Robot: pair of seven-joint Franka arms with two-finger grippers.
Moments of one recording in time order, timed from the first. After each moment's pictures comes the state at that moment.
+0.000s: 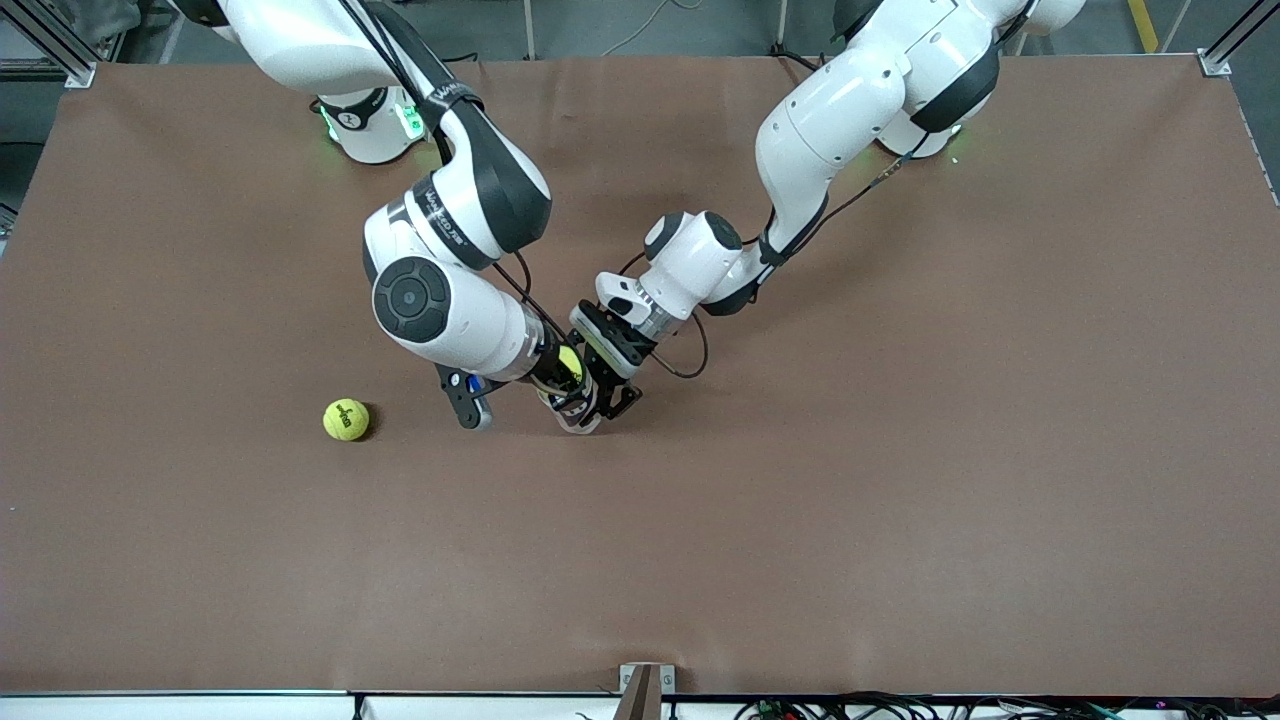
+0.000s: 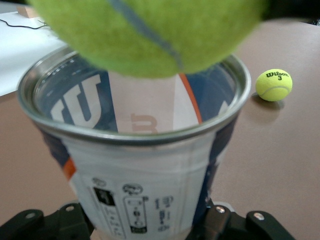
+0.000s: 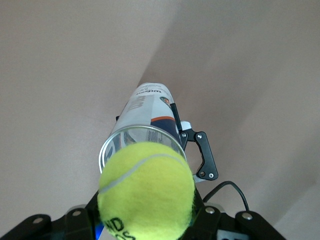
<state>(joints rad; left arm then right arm) -0.58 1.01 -0.43 -1.56 -0.34 3.54 0.60 0.54 0.59 -0.01 -1.32 0.31 1.88 1.54</state>
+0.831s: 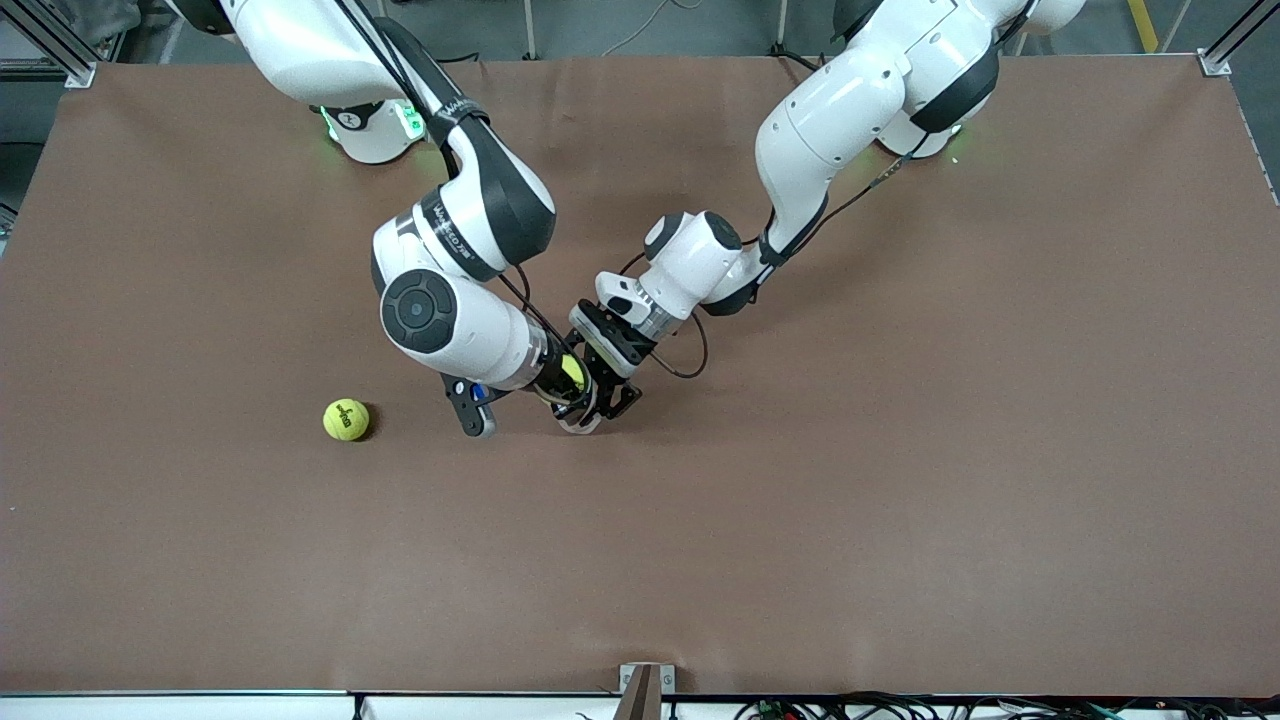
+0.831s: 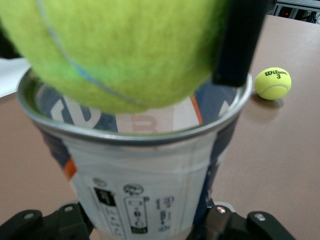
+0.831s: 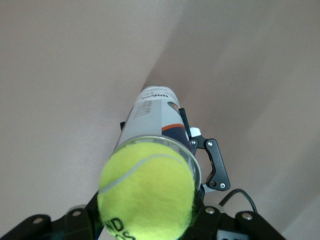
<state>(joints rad) -0.58 1.01 -0.43 -1.56 -0.34 3.54 0.60 0.54 0.61 -0.01 -1.32 0.31 1.91 1.54</state>
